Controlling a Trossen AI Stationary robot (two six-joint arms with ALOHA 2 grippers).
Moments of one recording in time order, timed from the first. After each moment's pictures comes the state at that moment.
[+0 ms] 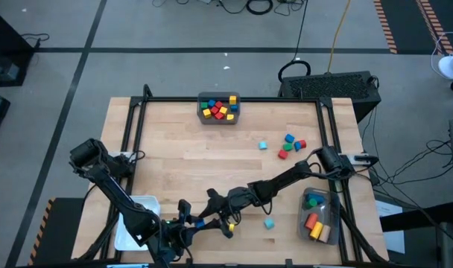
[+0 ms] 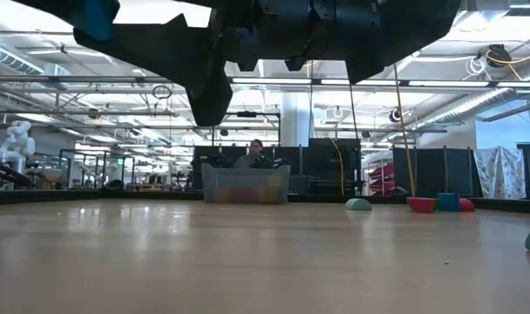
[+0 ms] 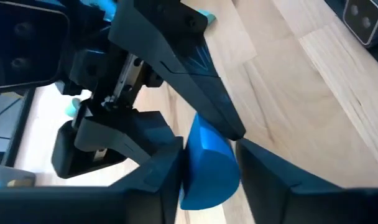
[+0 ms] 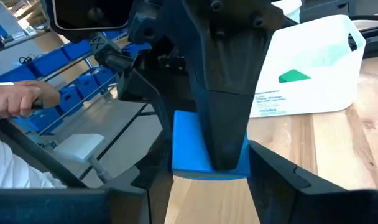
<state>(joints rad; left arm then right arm) -0.86 1.74 1.16 -0.42 -0.77 -0.20 0.33 2.16 1.27 0.74 -0.16 0.41</state>
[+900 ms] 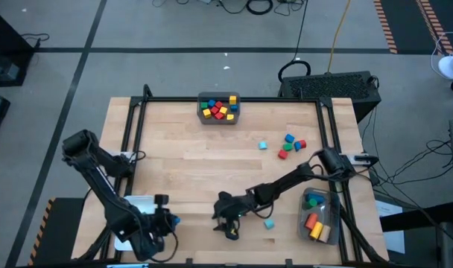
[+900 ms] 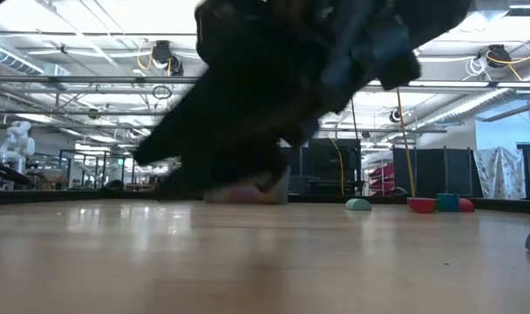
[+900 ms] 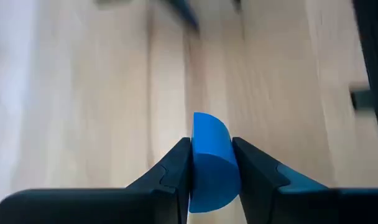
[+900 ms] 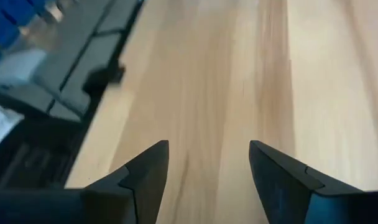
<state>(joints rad) -0.95 1.60 1.16 -0.88 -0.50 -0.79 0.36 2.15 1.27 0.31 -0.10 0.44</state>
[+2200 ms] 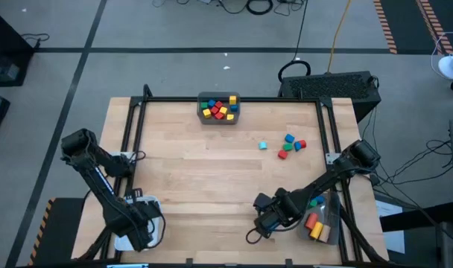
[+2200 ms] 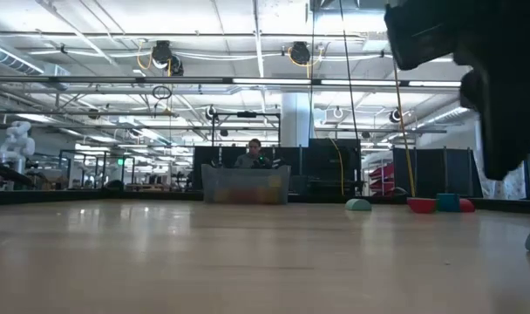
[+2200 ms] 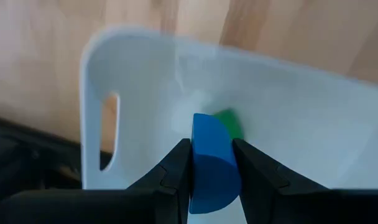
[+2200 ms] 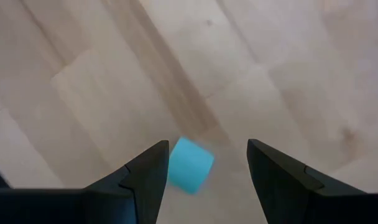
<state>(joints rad) -0.98 1.57 1.08 -1.22 0.02 -1.22 0.58 1.83 1.27 -0.82 0.09 1.20</state>
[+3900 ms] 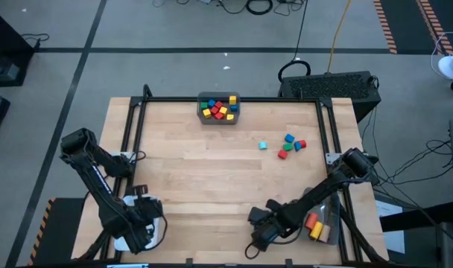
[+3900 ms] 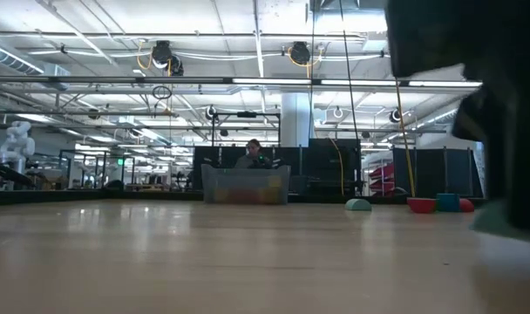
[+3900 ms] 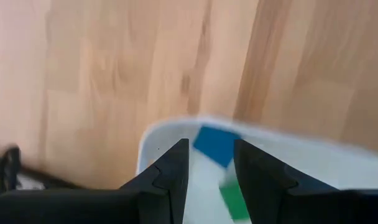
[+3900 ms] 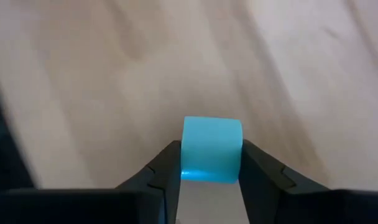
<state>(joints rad) -0.98 1.57 1.16 -1.28 -0.25 -1.17 0.63 1.94 1.27 -0.58 0.13 1.12</state>
